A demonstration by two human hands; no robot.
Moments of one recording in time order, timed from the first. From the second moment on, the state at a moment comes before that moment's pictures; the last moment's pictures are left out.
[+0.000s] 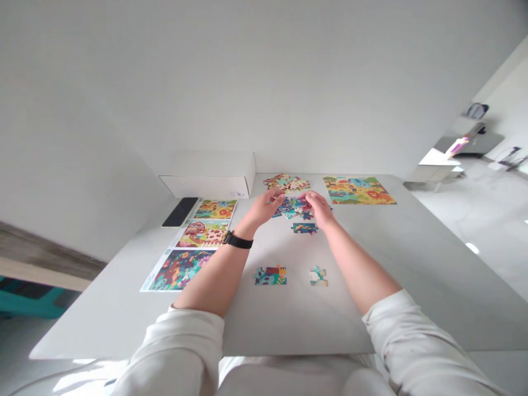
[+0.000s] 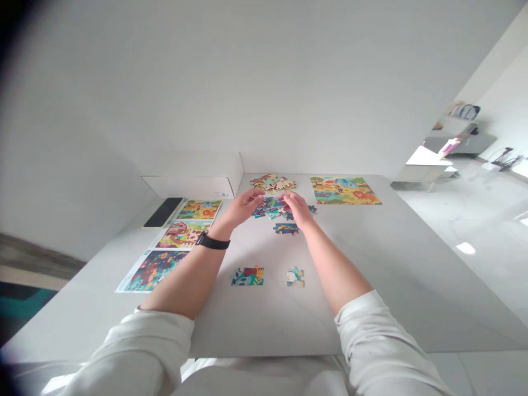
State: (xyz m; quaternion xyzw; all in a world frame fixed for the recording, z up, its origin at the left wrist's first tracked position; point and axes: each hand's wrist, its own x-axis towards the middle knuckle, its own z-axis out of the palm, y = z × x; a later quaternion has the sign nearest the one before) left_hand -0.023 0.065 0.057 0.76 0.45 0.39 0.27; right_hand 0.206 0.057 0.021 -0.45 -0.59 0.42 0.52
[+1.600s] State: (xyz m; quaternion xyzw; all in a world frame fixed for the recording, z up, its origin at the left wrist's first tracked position) left_hand -0.001 -0.042 0.015 0.71 0.47 0.34 0.41; right_hand 0.220 -0.024 0.017 -0.45 -0.64 0.43 0.44
